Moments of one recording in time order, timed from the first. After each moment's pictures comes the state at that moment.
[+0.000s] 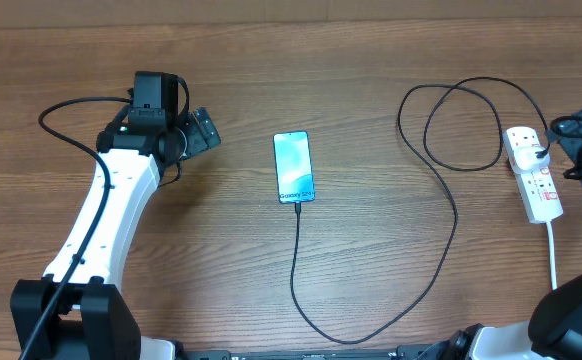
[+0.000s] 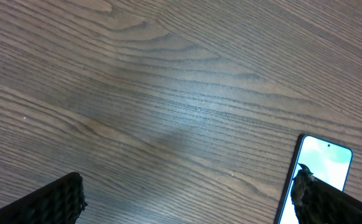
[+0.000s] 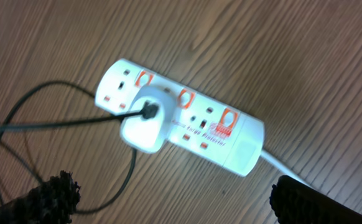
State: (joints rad) left arm -0.08 1.61 1.25 -0.72 -0.07 -0.52; right arm -0.55 1.65 1.45 -0.97 0.04 0.50
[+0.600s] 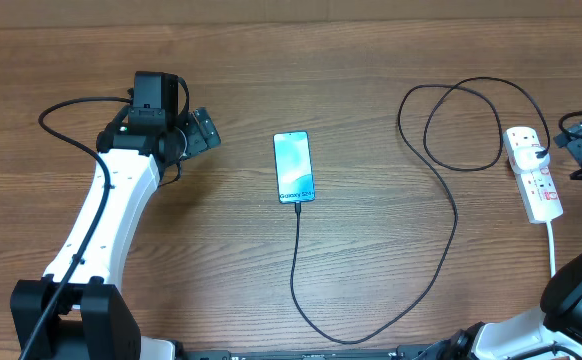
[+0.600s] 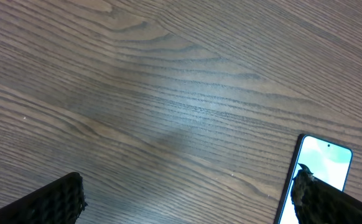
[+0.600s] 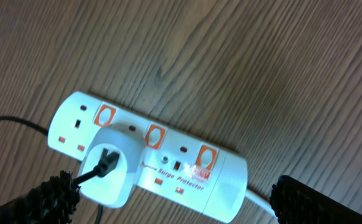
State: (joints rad) left arm -0.08 1.61 1.25 -0.72 -0.07 -0.52; right arm -0.59 1.77 1.45 -0.87 0.11 0.48
